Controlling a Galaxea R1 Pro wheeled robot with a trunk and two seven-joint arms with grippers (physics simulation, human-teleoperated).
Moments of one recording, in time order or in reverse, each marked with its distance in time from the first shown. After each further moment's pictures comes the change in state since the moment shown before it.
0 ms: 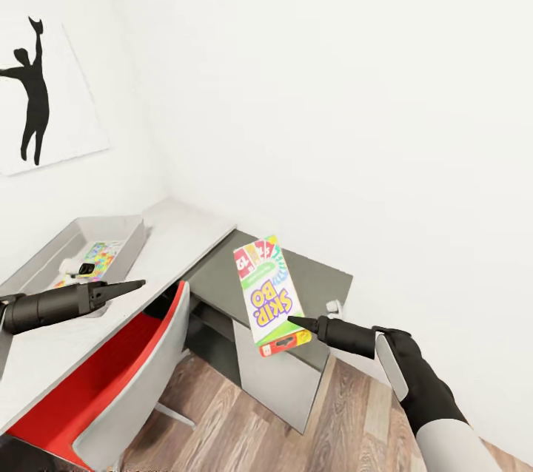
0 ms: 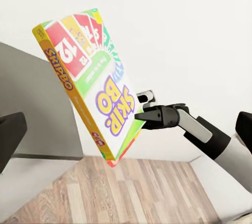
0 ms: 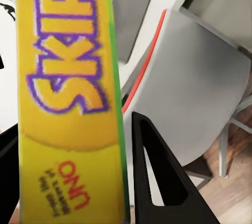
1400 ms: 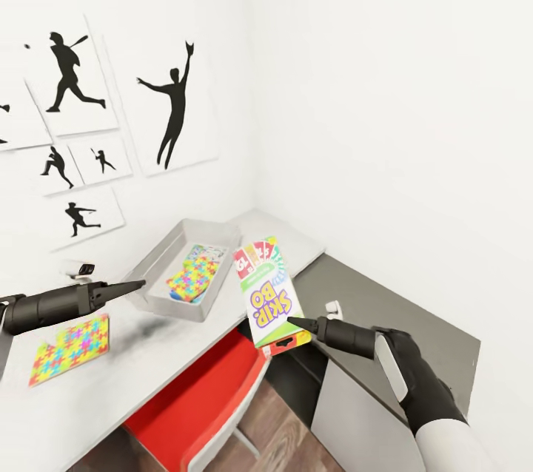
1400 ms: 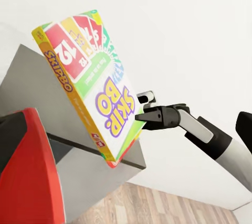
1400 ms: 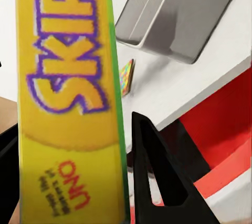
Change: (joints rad) left arm 0.002 -0.002 0.003 0.003 -0.002 -0.009 0.000; right arm 0.000 0.002 0.000 0.002 0.009 -0.004 -0.002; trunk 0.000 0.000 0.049
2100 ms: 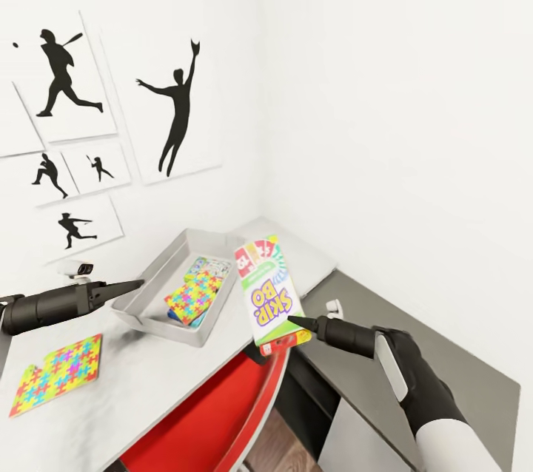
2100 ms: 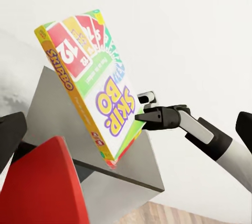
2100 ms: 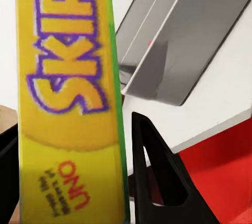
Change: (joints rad) left arm 0.000 0.000 0.006 0.000 0.002 -0.003 0.000; right arm 0.000 -0.001 0.001 -0.002 -0.003 -0.027 -0.007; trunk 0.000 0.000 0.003
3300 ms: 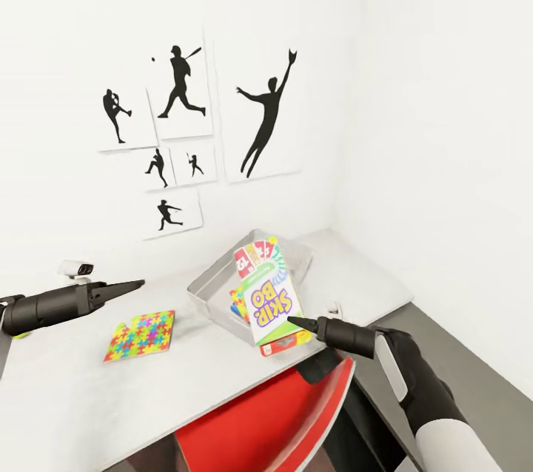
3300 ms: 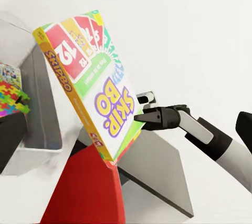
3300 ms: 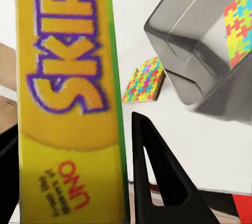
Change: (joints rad) left arm 0.002 -0.002 0.000 0.000 0.000 0.000 0.000; right arm 0.000 0.000 0.000 0.000 0.010 -0.002 0.000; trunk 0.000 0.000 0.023
